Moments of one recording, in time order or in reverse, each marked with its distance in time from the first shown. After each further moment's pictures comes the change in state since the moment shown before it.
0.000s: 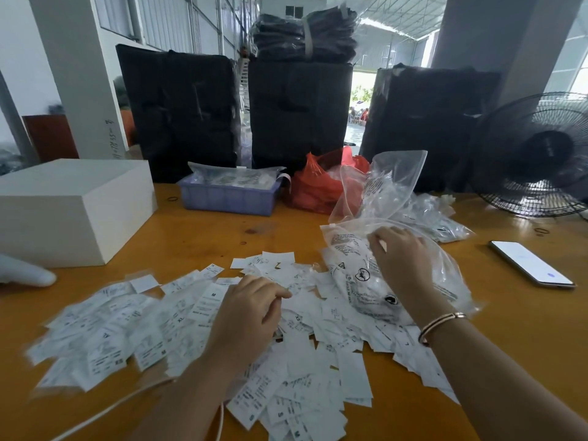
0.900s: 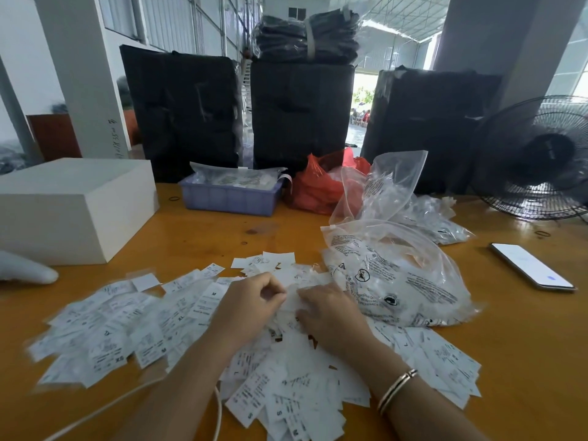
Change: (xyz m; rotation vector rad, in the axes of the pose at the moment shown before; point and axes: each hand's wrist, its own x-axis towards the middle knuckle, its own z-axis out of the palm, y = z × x) left_hand 0.019 0.002 -0.008 -0.252 -0.174 -0.349; right_hand -0.070 -0.062 0.044 0.161 -0.525 -0.212
